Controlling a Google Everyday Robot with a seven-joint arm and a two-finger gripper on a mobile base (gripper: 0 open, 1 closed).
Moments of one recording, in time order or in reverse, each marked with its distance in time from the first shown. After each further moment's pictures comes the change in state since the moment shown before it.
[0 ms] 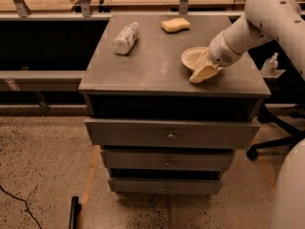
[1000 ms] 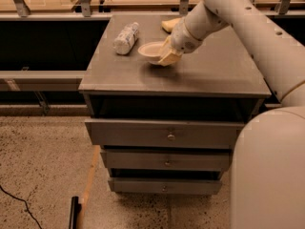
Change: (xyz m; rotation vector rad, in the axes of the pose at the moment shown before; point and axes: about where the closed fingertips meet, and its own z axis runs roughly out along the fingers) arm -0.109 -0.008 0.044 -0.033 -0.078 -0.280
